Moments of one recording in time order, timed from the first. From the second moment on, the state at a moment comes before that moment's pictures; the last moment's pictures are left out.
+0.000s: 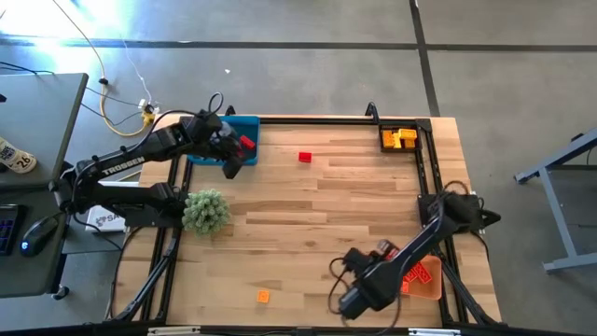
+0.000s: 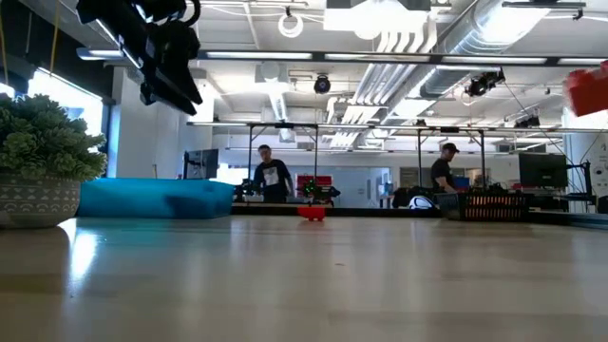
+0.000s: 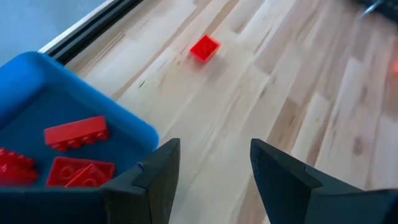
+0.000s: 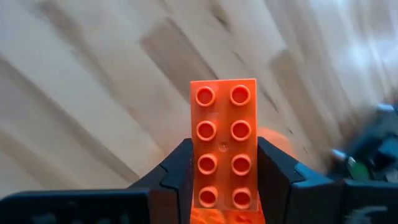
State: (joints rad) left arm 0.68 0.99 0.83 -0.65 0.16 -0.12; right arm 0.71 2.05 1.79 -1.57 0.16 1.36
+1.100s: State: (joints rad) left arm 0.23 0.99 0.83 -0.44 0.25 -0.37; right arm 0.95 1.63 1.10 -1.06 -0.01 1.69
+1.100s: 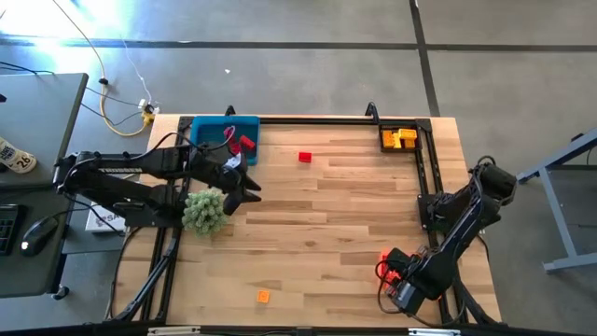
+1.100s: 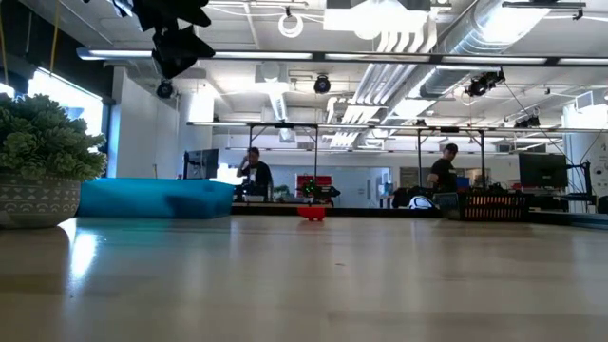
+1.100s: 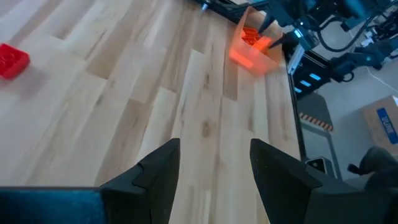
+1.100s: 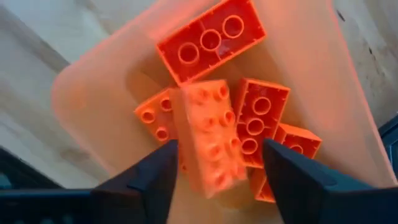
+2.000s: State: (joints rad) left arm -0.15 1.02 0.83 -0.44 0.09 -0.72; right arm 0.83 1.41 1.26 -1.46 0.27 1.59
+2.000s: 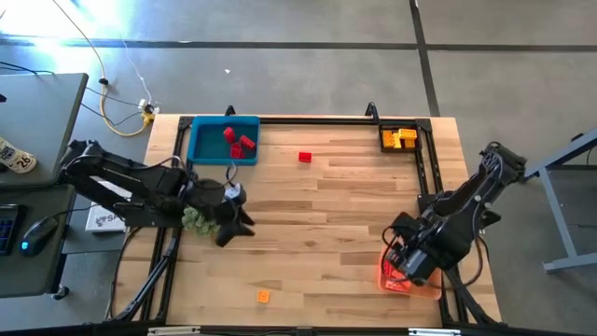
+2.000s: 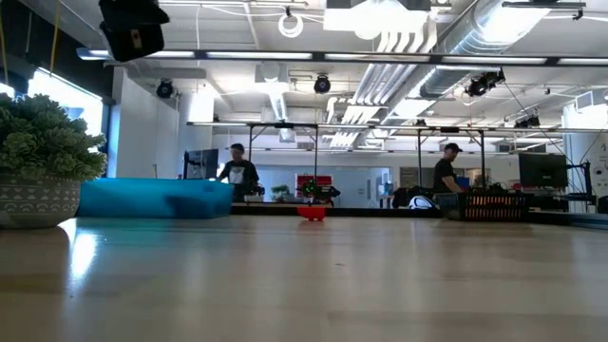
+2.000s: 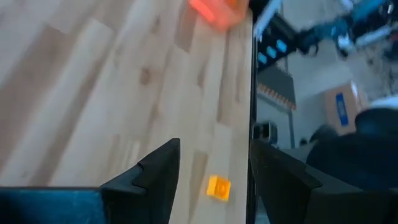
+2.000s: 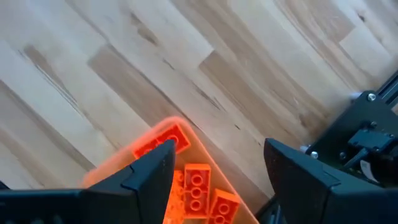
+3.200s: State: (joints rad) left arm -0.29 1.29 0.83 -0.49 0.21 -0.70; right arm 0.70 1.37 1.26 -1.39 0.43 1.70
